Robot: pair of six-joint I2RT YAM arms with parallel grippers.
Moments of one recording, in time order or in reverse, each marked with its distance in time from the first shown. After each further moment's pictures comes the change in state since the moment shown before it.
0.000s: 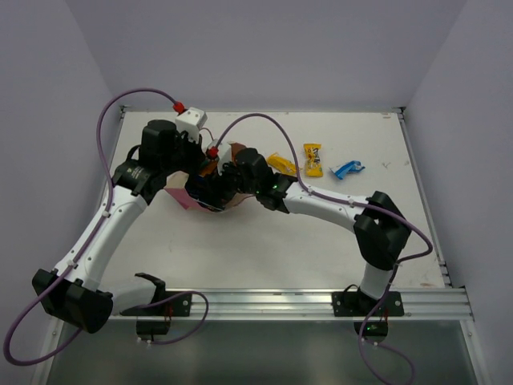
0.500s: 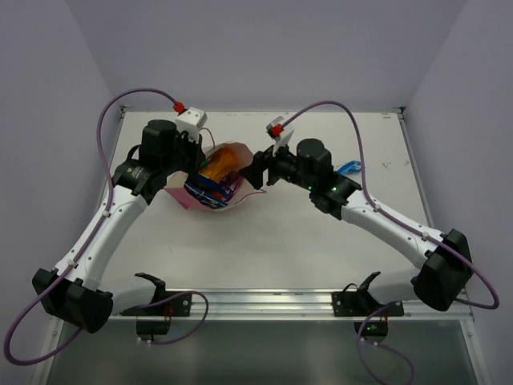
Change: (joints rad) left arm 0.000 0.002 0.000 0.000 0.000 0.001; right arm -0.220 -0.451 -0.254 -0.028 0.048 0.113
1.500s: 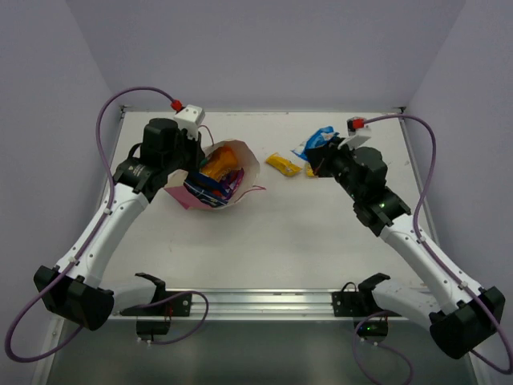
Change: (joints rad) left arm 0.000 0.018 0.013 0.001 -0.038 -0.060; right arm -0.135 -0.290 -0.115 -0.120 0.219 0.297
